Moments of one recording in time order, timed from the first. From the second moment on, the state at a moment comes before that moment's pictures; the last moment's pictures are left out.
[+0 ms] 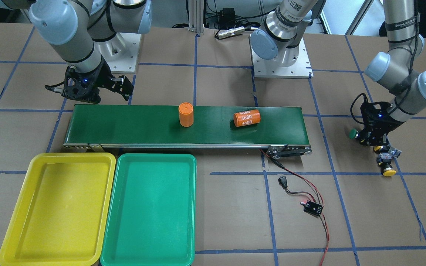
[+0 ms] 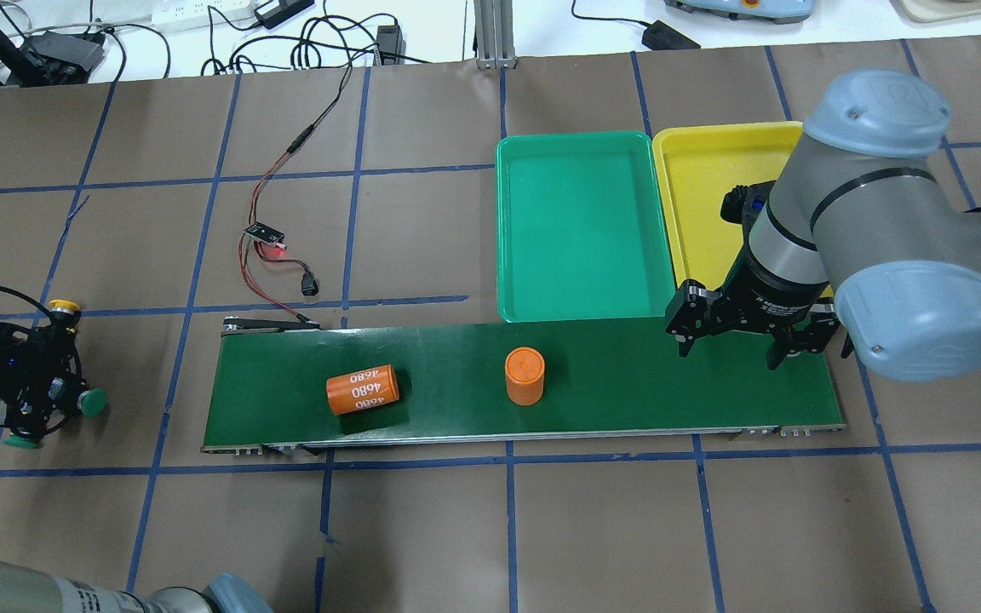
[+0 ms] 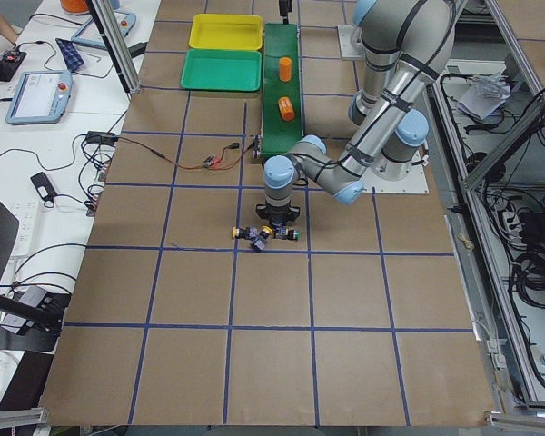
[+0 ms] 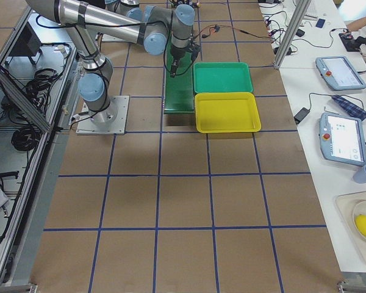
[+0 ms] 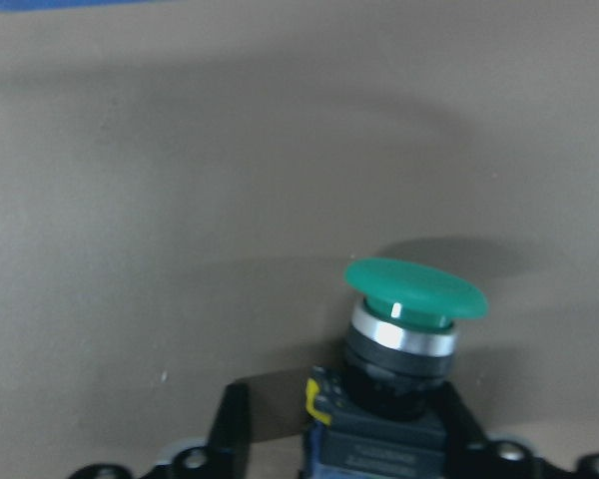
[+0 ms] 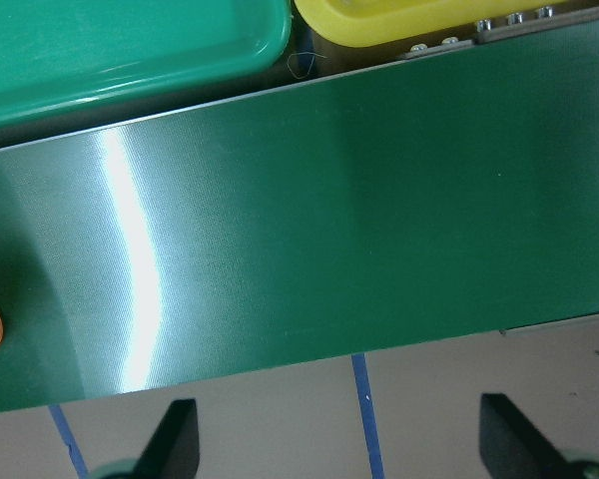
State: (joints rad) left arm -0.77 -1.85 -2.13 -0.76 1.58 2.45; right arm 1.54 -1.67 2.00 -1.74 -1.52 0.15
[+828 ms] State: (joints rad) left arm -1.04 -1.69 -1.98 -1.18 1.54 2.04; right arm 1.58 -1.63 2.11 -1.96 -1.52 0.18
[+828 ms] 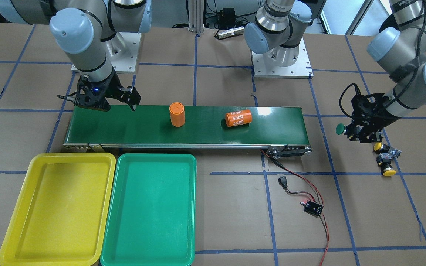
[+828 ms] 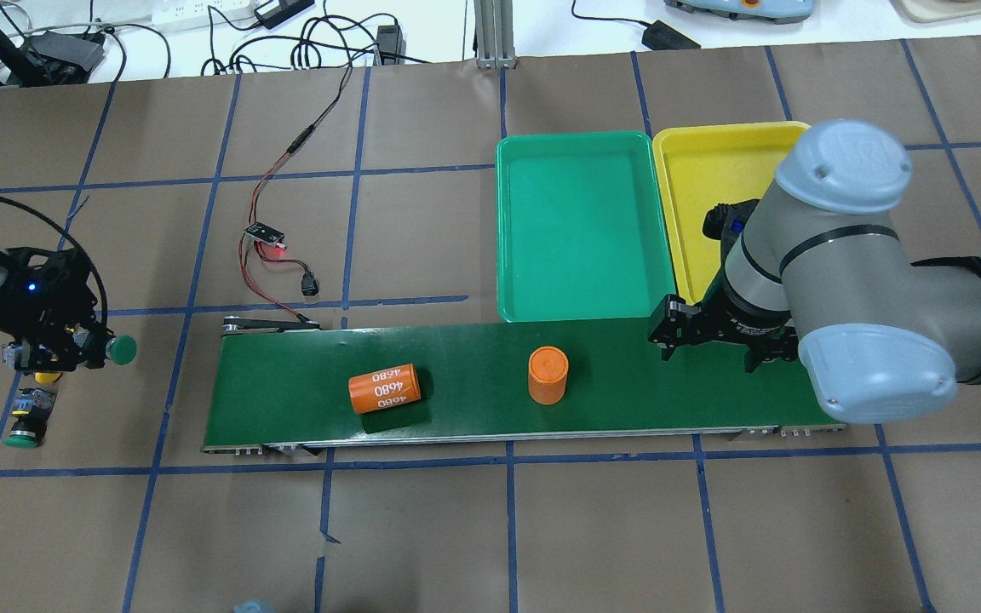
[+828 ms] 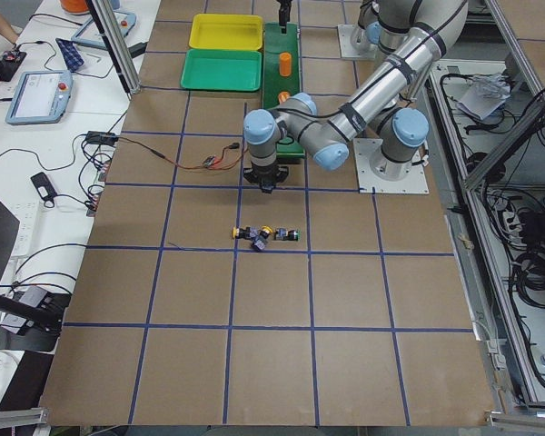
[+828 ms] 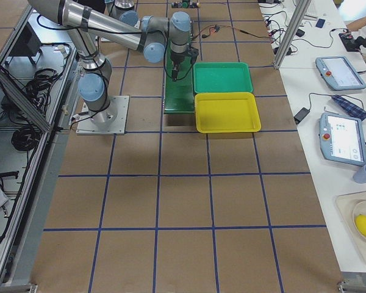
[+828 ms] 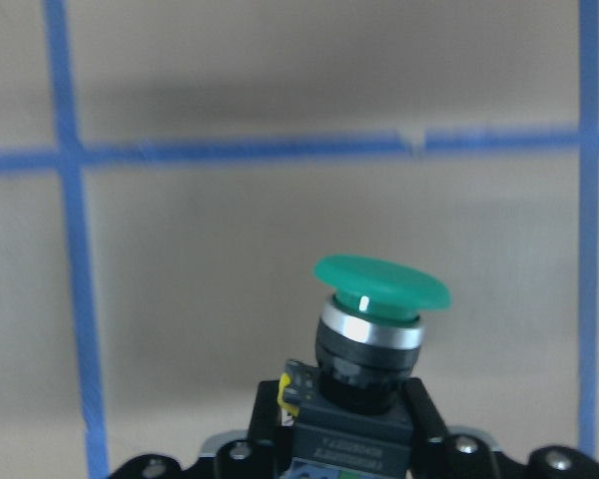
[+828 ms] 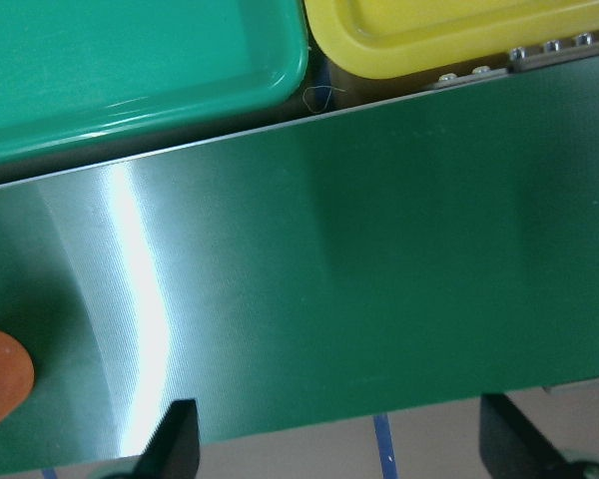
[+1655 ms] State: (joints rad) left arm -1.47 -1.62 -2.07 -1.21 1.53 1.40; right arm 1.60 -1.60 2.11 -1.99 -1.52 0.19
